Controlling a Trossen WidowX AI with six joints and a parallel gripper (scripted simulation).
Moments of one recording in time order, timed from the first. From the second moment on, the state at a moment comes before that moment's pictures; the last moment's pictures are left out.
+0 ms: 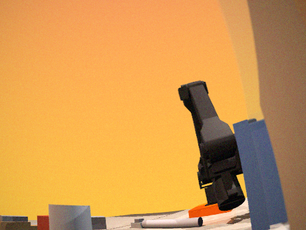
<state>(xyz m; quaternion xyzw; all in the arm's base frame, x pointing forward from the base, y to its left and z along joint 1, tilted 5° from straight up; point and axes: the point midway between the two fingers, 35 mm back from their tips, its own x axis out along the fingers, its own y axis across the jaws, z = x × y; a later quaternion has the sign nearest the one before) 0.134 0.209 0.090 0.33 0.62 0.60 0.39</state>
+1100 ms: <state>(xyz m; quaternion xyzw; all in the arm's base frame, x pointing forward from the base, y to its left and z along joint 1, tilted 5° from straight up) 0.180 0.117 0.102 0.32 0.62 0.53 0.49</state>
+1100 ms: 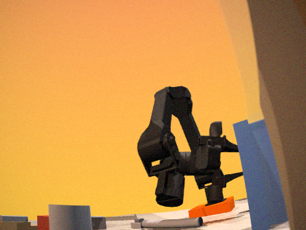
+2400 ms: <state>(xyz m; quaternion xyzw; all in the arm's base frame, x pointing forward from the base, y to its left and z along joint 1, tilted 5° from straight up) 0.174 0.117 0.161 0.30 0.60 0.49 0.56</state>
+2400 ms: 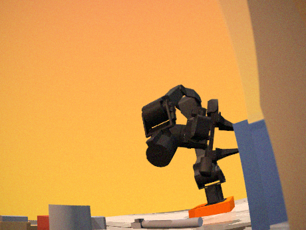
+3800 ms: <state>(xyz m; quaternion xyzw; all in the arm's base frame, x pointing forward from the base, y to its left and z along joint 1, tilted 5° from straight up) 0.131 0.220 0.161 -0.37 0.61 0.32 0.62</state>
